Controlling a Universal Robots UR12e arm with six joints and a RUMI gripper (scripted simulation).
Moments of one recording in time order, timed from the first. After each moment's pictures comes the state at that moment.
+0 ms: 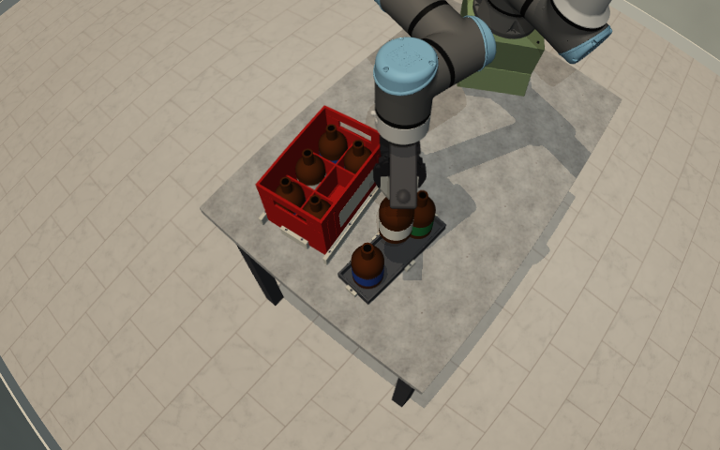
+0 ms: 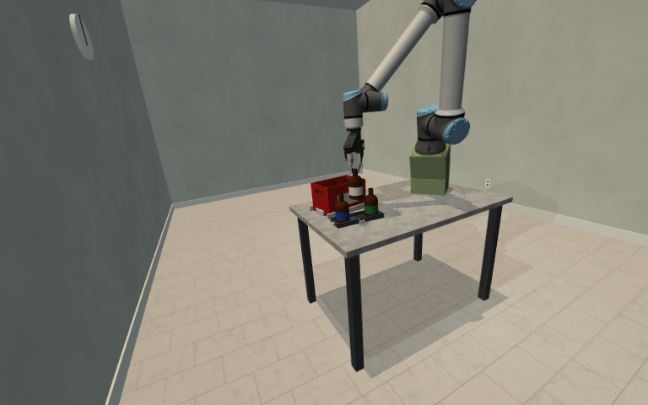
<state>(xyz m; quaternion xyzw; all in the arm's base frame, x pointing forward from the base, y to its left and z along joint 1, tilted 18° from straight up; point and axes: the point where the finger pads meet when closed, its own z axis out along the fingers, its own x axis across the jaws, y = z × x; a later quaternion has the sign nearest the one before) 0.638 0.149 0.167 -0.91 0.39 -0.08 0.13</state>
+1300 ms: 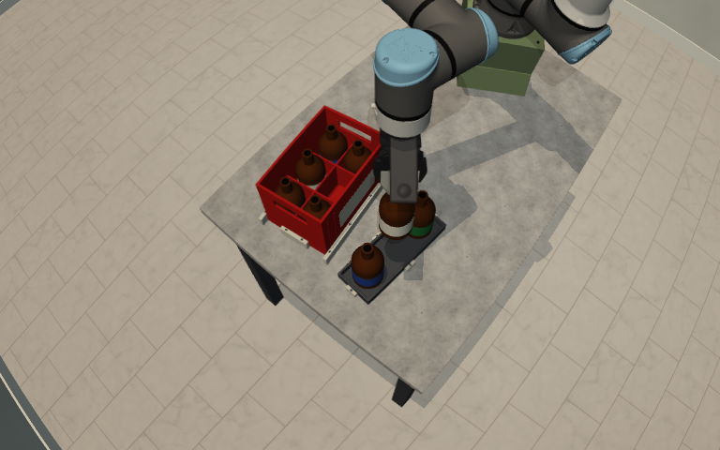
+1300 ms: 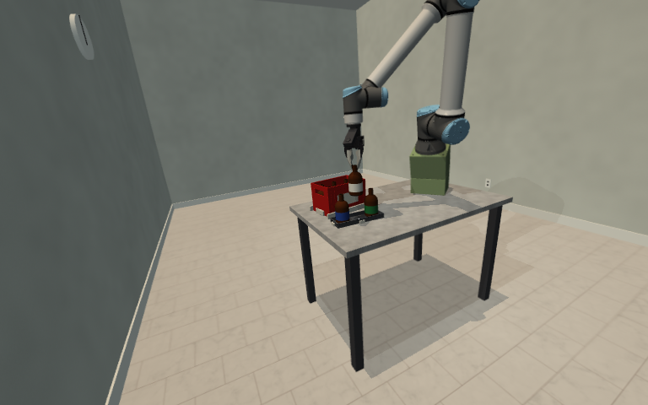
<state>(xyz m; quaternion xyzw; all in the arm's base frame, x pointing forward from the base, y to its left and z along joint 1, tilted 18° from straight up) 0.633 0.145 0.185 -0.91 0.39 -0.08 0.13</state>
